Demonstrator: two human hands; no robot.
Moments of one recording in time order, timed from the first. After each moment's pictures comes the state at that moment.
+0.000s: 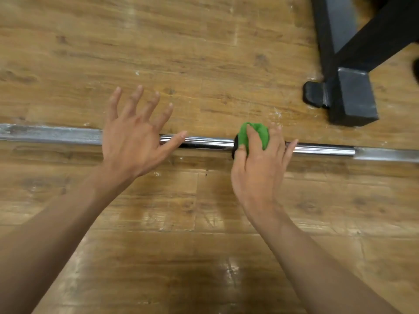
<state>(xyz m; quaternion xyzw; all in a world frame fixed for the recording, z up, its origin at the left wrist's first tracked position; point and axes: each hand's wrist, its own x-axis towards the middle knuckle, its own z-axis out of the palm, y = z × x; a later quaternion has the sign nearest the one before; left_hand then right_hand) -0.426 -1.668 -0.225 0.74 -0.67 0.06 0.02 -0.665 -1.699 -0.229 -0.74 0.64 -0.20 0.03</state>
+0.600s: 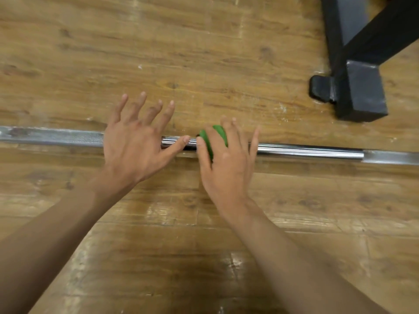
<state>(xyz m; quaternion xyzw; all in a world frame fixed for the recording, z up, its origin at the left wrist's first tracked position) -0.431 -1.654 -0.229 0.74 -0.67 0.06 0.04 -0.621 -1.682 -0.235 -0.80 0.54 -0.25 0.05</state>
